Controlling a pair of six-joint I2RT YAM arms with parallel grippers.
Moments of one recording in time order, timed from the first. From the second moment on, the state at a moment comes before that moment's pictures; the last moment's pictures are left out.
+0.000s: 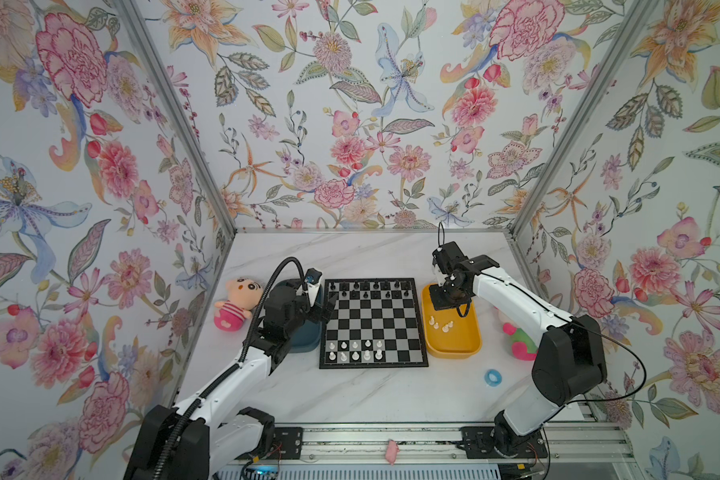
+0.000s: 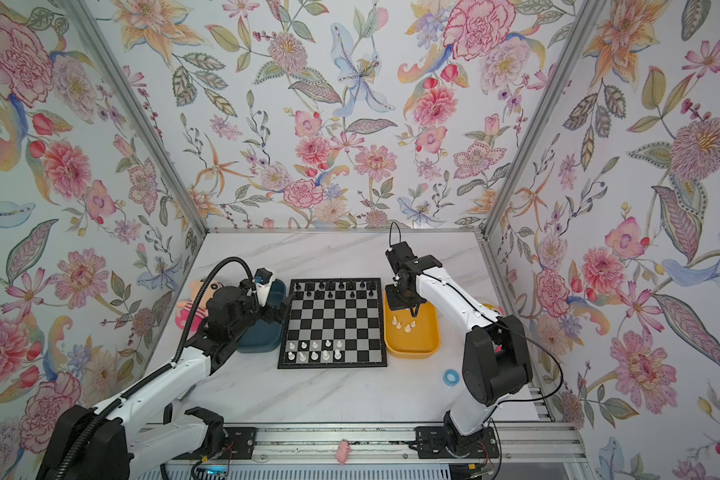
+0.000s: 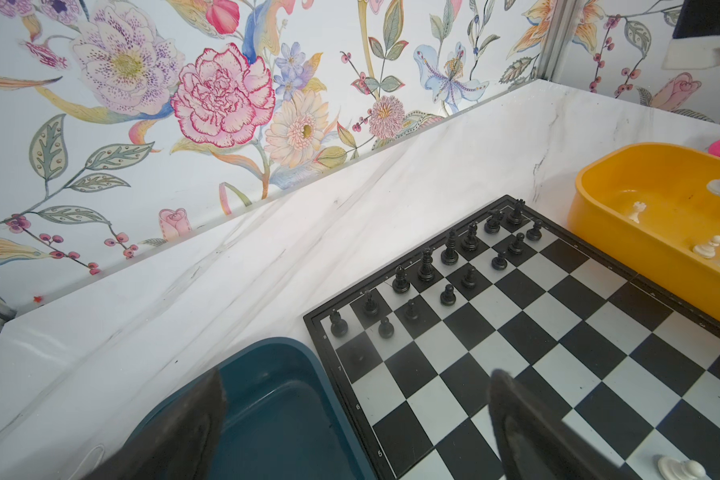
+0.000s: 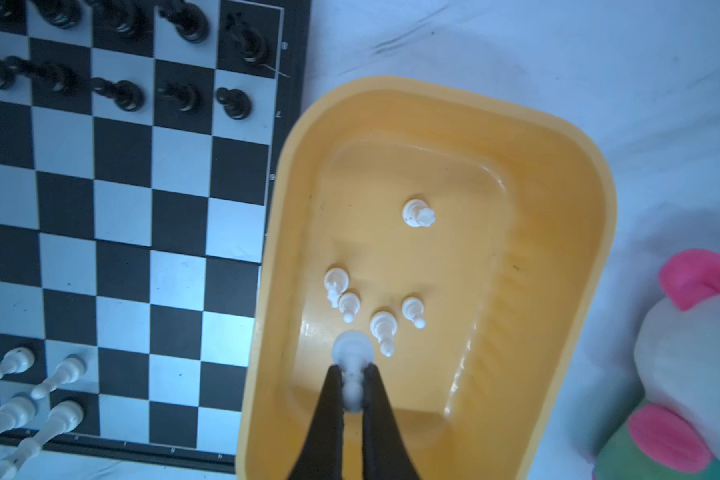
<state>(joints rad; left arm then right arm) -0.35 1.10 0.55 0.23 0.10 0.18 0.45 1.66 1.37 -0.99 0.08 0.21</state>
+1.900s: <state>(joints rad) -0.35 1.03 0.51 0.26 0.09 0.18 0.81 1.91 1.40 -0.96 -0.10 0.33</state>
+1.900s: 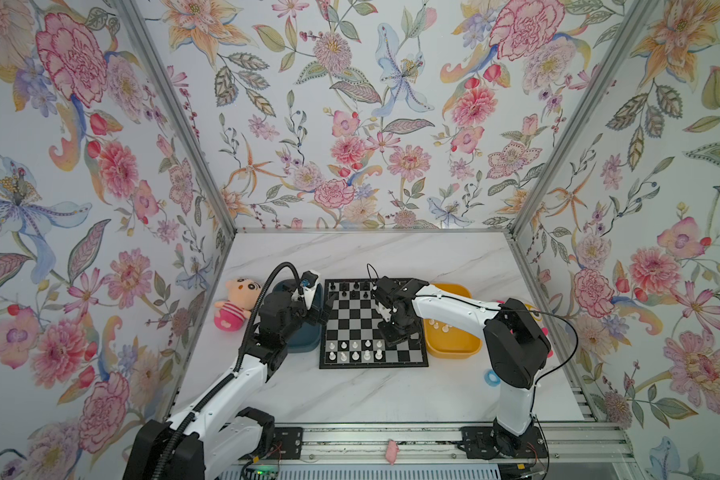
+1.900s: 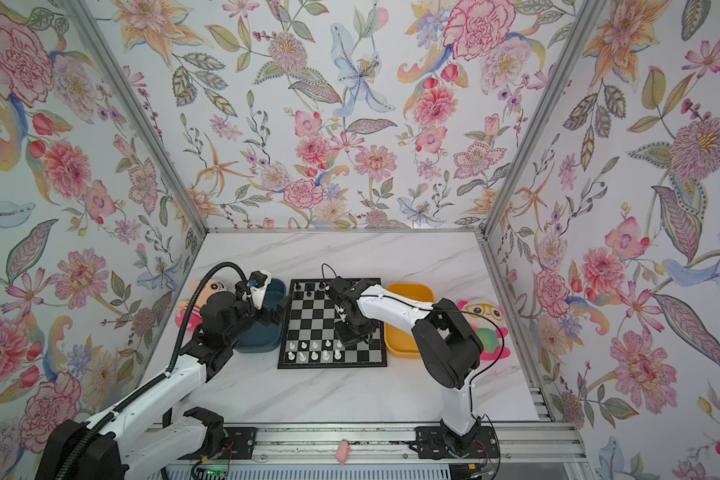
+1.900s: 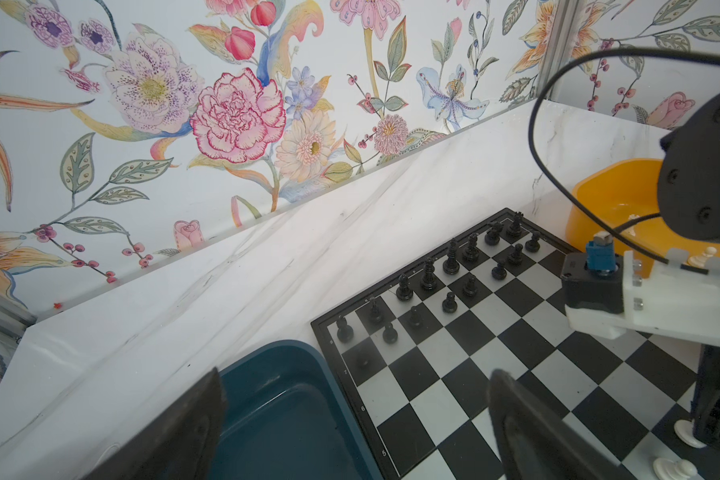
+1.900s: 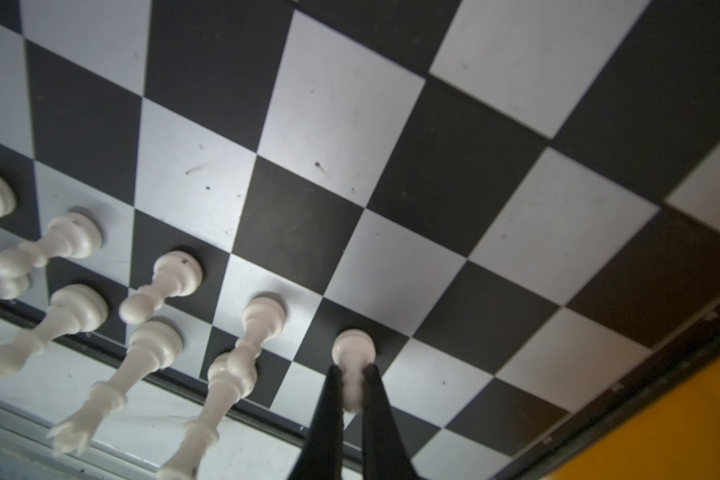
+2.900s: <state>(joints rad) -0.35 1.09 0.56 0.24 0.10 0.17 0.62 1.61 1.36 -0.92 0.02 0.33</state>
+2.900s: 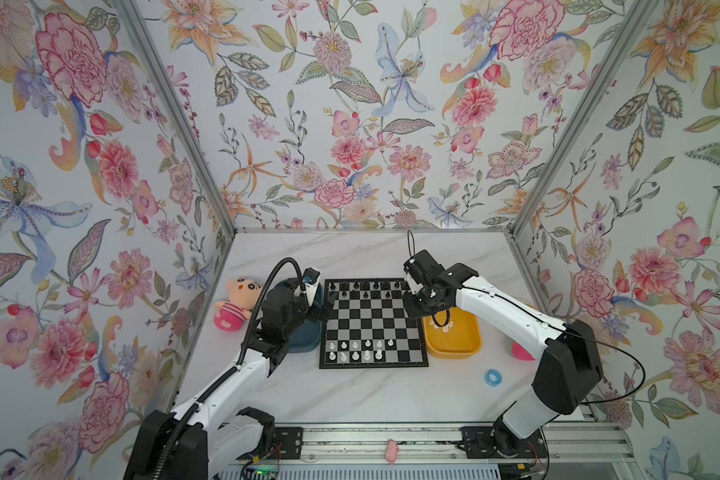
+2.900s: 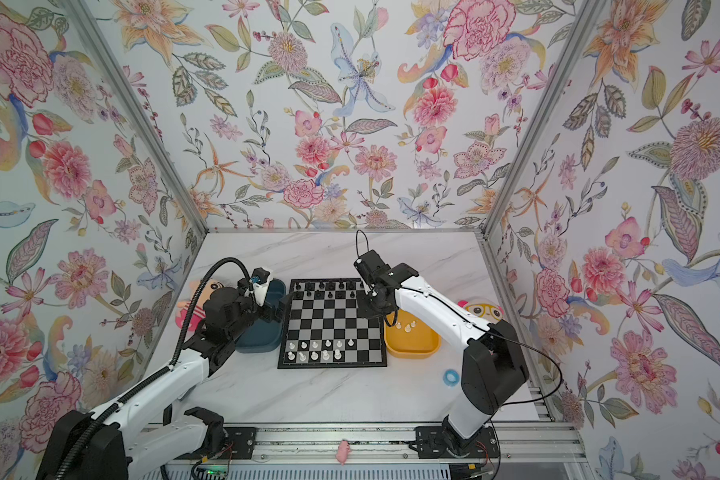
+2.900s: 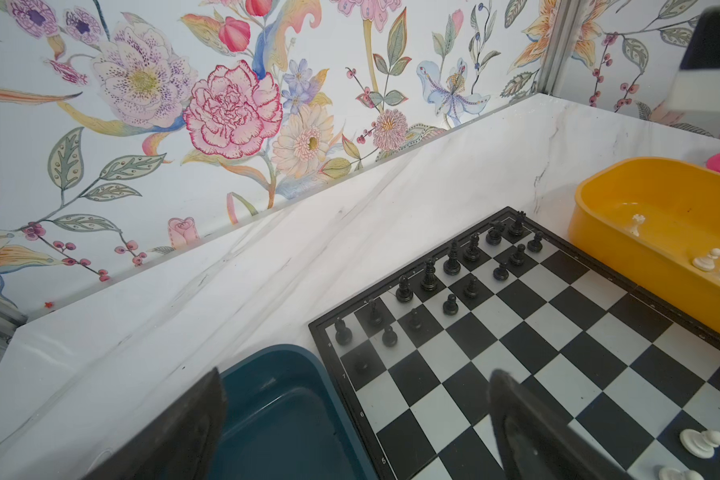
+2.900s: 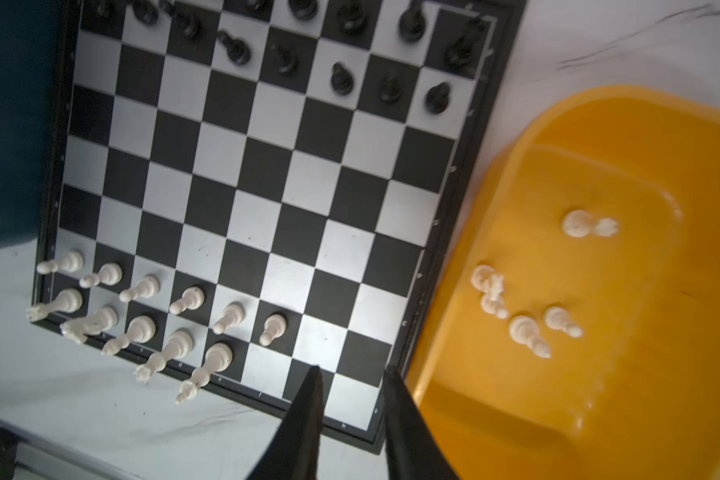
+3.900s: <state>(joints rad) -0.35 1.34 0.91 0.04 0.02 -0.04 0.34 1.62 1.15 -0.69 -0.15 0.34</state>
